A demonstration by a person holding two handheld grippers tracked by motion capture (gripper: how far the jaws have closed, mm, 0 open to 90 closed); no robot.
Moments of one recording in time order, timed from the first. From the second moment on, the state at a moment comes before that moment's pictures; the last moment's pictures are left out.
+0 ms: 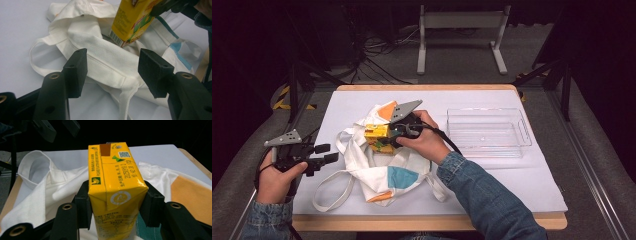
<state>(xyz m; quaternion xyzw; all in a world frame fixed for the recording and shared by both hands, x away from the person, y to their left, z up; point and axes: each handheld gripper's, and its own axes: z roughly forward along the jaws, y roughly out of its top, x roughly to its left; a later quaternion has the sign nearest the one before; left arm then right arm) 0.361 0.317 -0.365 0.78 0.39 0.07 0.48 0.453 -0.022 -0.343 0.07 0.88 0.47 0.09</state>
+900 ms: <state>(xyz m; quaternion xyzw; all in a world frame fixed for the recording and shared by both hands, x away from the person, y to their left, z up) 0.361 0.318 -0.365 0.78 0.39 0.07 0.48 0.436 -0.064 -0.283 0.05 0.87 0.49 0.10</state>
